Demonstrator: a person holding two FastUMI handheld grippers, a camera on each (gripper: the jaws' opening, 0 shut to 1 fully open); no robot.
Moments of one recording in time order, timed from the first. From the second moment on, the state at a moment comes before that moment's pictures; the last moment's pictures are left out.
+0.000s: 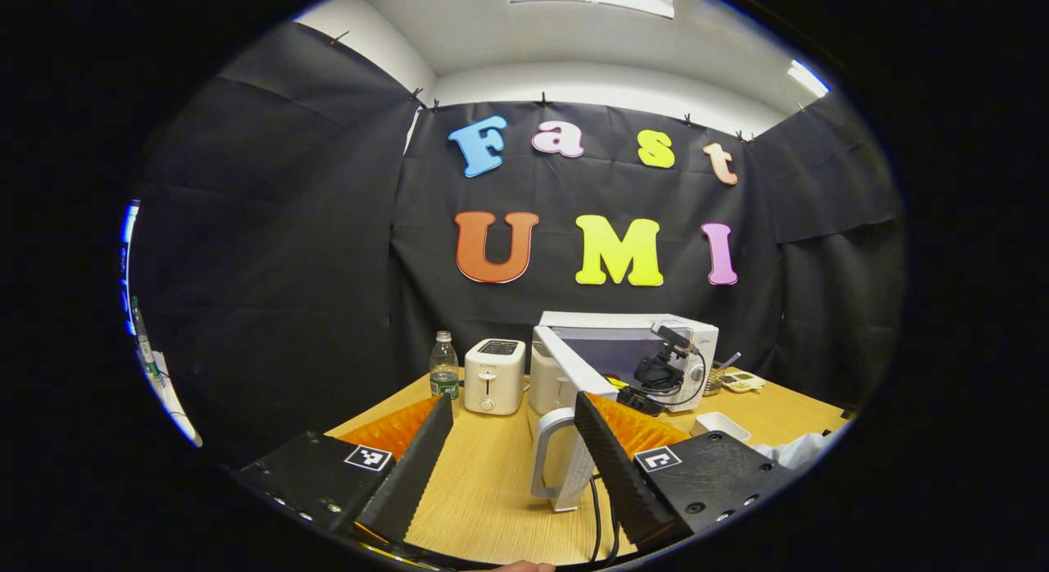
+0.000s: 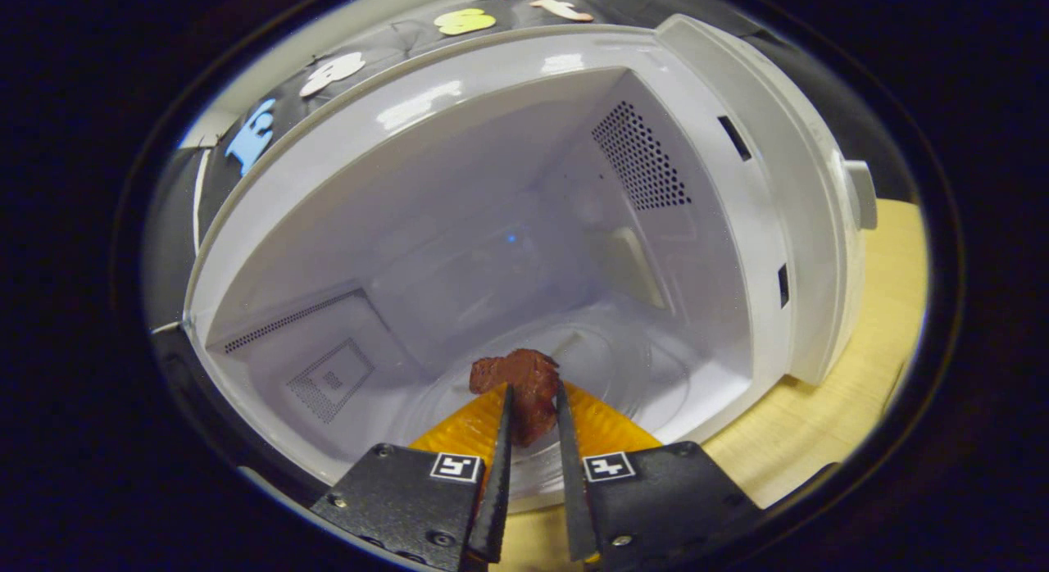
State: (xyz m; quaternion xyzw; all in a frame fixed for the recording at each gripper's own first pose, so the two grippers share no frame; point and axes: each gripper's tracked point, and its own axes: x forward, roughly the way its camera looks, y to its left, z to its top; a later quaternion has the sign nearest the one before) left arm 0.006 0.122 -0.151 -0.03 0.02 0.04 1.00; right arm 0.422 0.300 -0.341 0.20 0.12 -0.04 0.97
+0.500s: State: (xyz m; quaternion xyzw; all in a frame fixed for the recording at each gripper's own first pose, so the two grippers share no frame) left arm -0.015 0.120 -0.147 -0.04 0.01 0.03 1.00; right arm 0.386 0.293 -0.286 0.06 0.06 0.00 1.00
